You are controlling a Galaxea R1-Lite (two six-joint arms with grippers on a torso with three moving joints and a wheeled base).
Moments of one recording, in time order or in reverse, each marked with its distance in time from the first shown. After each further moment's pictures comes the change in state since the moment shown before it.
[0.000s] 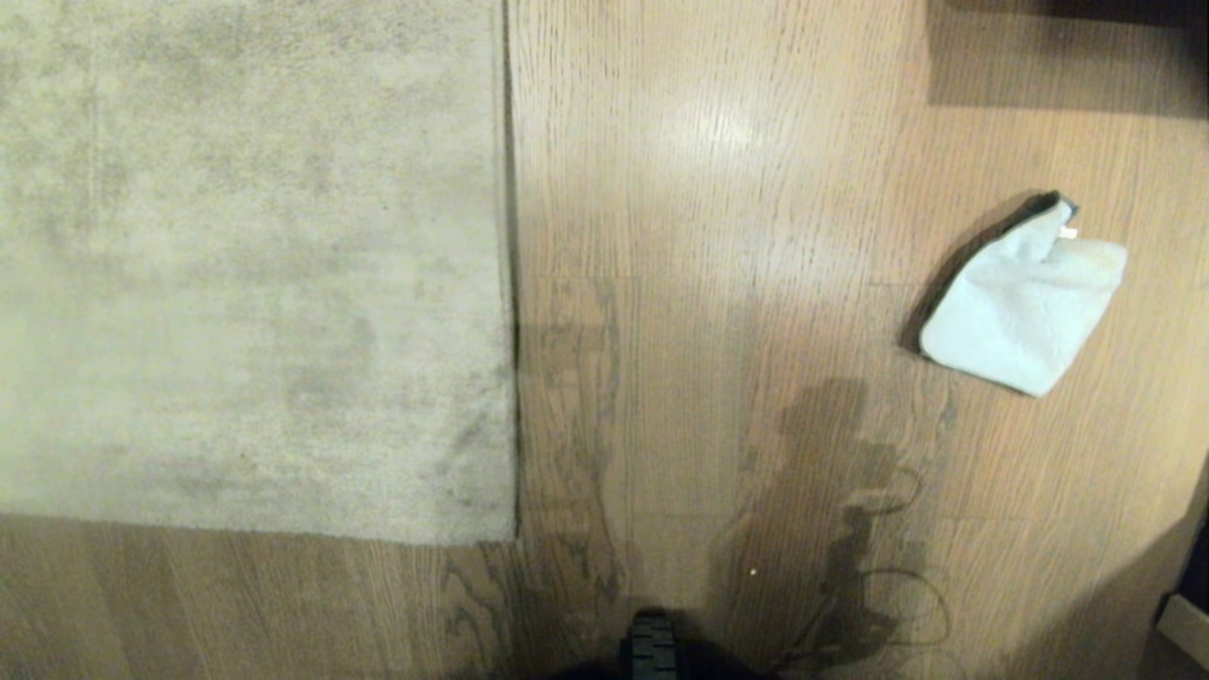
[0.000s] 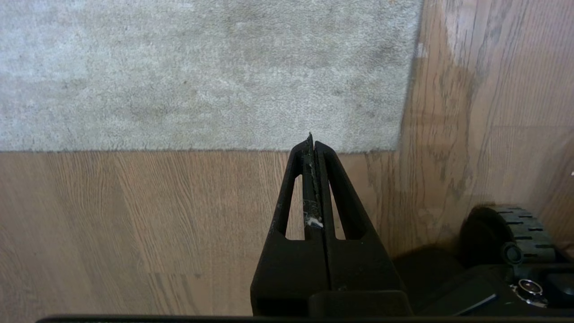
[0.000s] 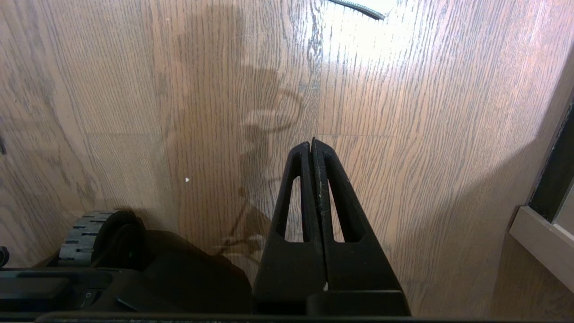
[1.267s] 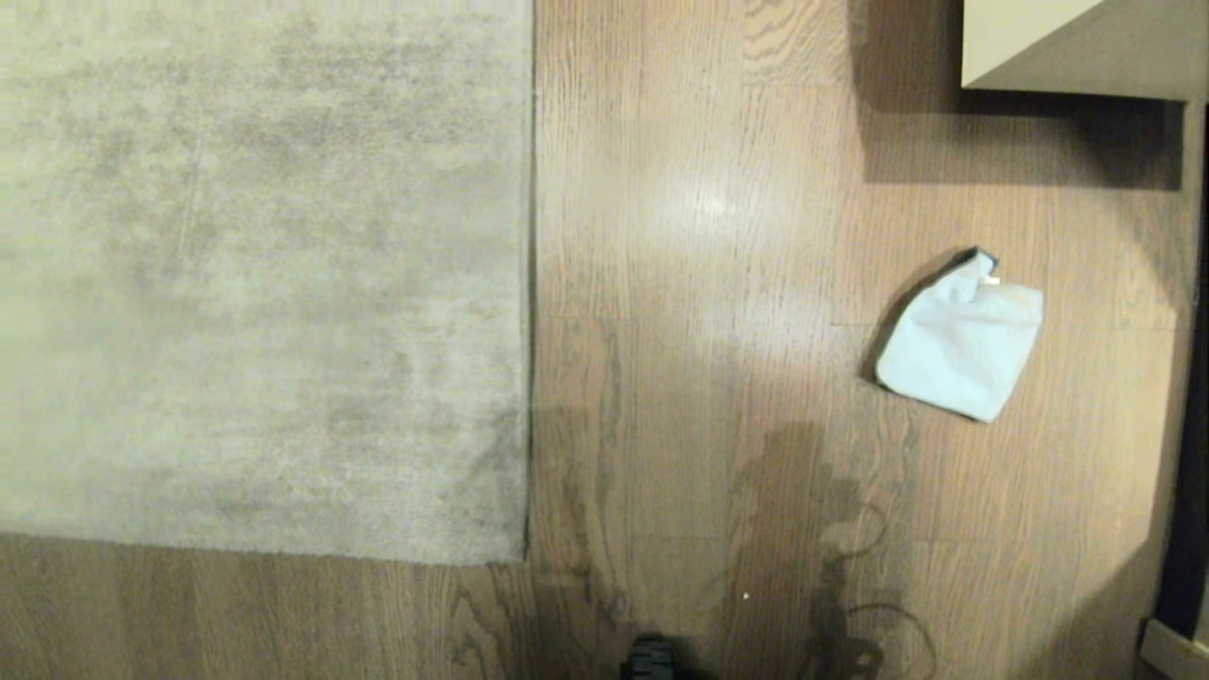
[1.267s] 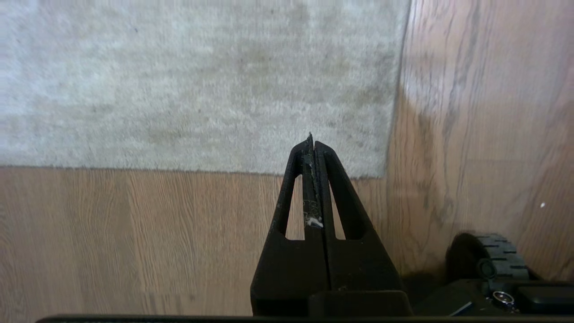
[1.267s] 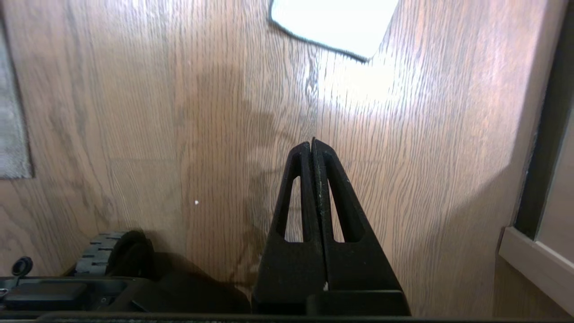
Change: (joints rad) left arm 0.000 0.000 0.000 -0.002 0.011 -0.038; right arm 0.000 0.001 0.000 0.000 0.000 0.002
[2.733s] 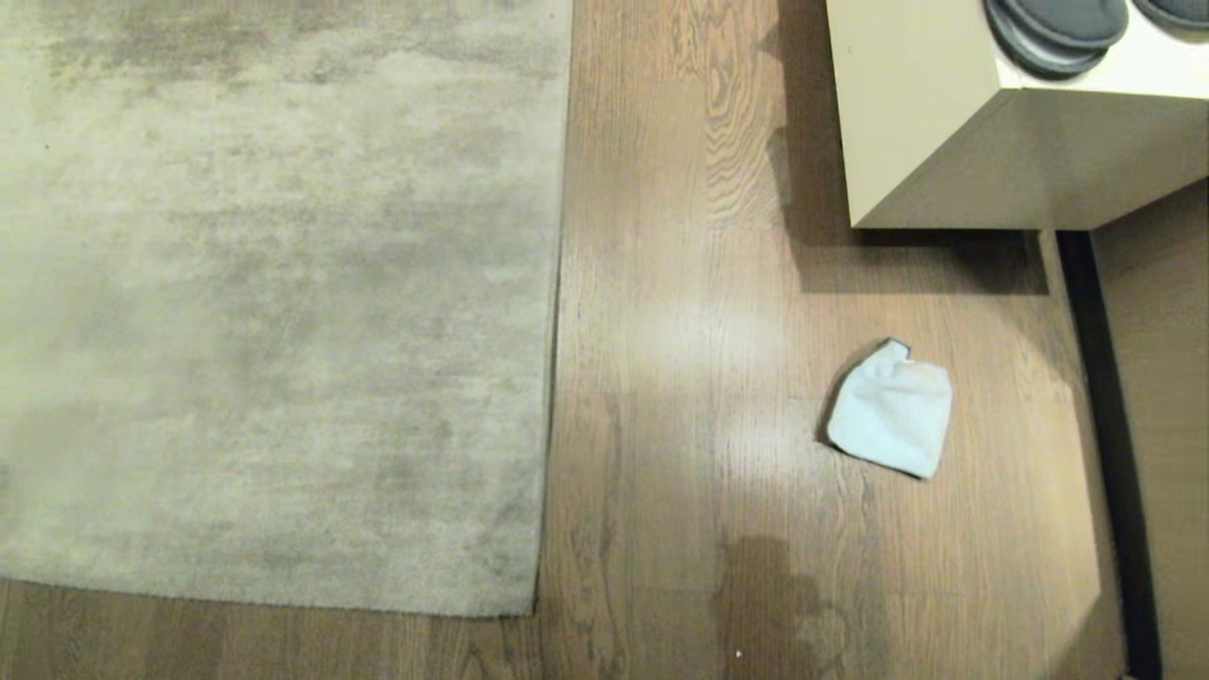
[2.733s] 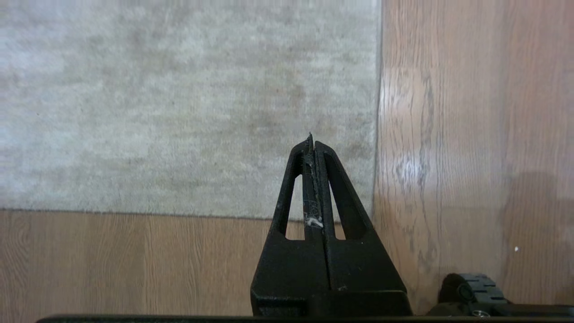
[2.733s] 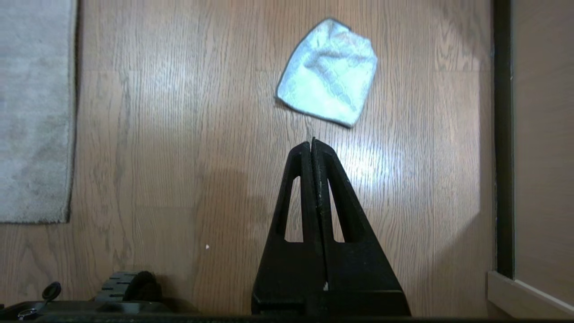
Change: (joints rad) left arm 0.000 0.000 0.000 -0.001 0.001 0.000; right arm 0.000 0.000 0.000 0.000 0.000 -0.001
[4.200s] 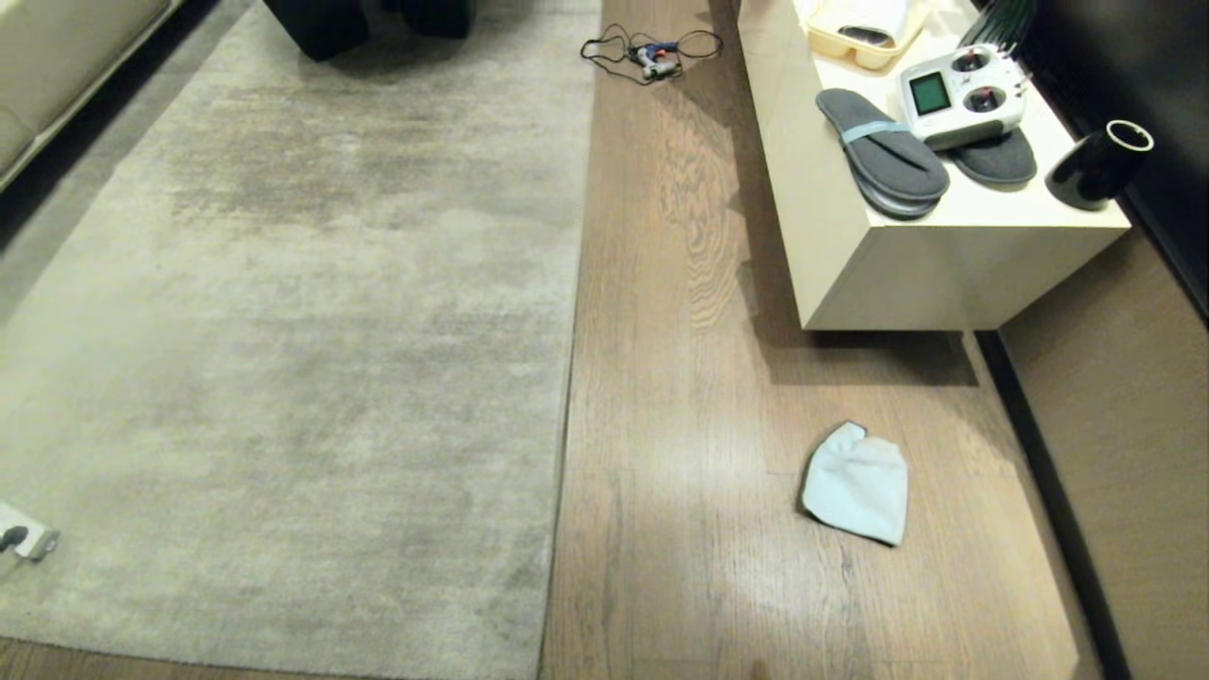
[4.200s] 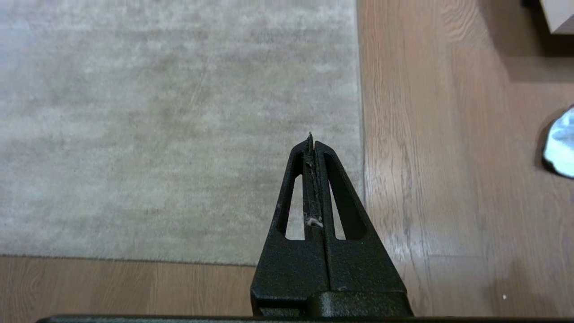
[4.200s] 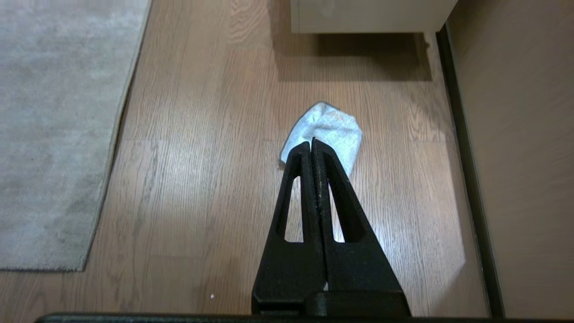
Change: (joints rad) left arm 0.000 0.000 0.000 0.000 0.000 -0.002; right arm 0.000 0.000 0.000 0.000 0.000 0.000
